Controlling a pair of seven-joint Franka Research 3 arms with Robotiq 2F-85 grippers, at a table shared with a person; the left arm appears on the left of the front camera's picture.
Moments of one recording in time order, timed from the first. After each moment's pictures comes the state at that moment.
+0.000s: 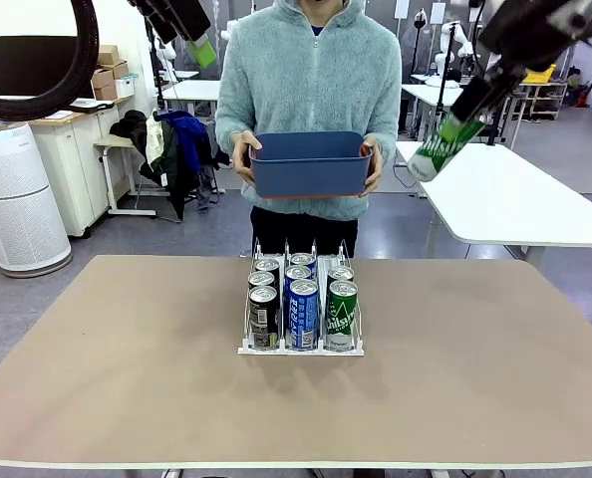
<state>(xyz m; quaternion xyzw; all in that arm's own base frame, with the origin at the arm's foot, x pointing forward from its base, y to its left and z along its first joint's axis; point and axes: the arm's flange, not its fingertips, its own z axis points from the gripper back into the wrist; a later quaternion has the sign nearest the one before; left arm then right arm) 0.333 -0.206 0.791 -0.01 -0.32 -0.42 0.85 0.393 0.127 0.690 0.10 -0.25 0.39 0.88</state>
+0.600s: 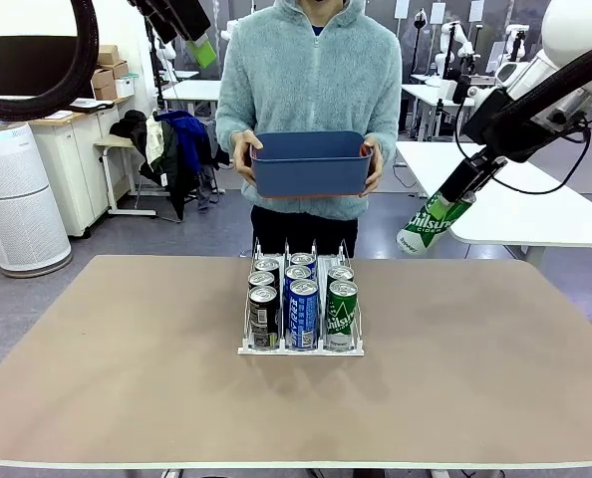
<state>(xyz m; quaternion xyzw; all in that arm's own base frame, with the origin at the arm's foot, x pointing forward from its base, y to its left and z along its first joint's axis) 0.333 -0.206 0.791 -0.01 -0.32 -0.42 0.85 0.381 0.126 0.591 0.16 -0.18 0.38 0.89</state>
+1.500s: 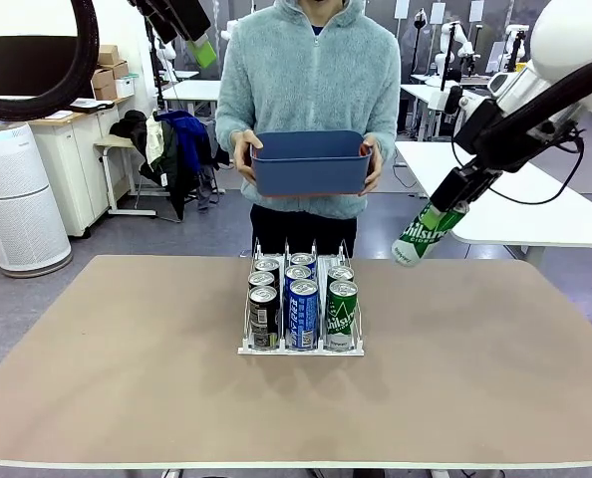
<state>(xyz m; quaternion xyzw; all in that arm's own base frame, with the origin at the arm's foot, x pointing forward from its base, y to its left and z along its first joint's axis) 0.333 -0.206 0.791 -0.01 -0.32 -0.42 0.85 0.361 0.147 0.578 0.15 -0.17 0.35 0.91</state>
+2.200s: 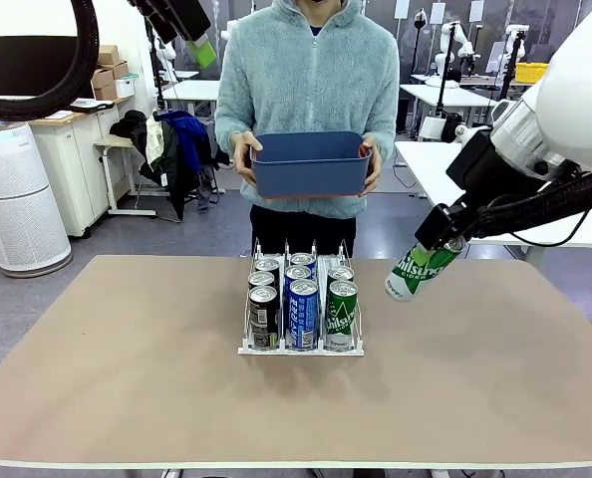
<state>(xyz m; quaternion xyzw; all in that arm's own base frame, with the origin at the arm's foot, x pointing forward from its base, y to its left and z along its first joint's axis) 0.333 -0.206 0.791 -0.01 -0.32 -0.42 0.85 0.286 0.177 0.555 0.13 -0.18 0.28 0.93</state>
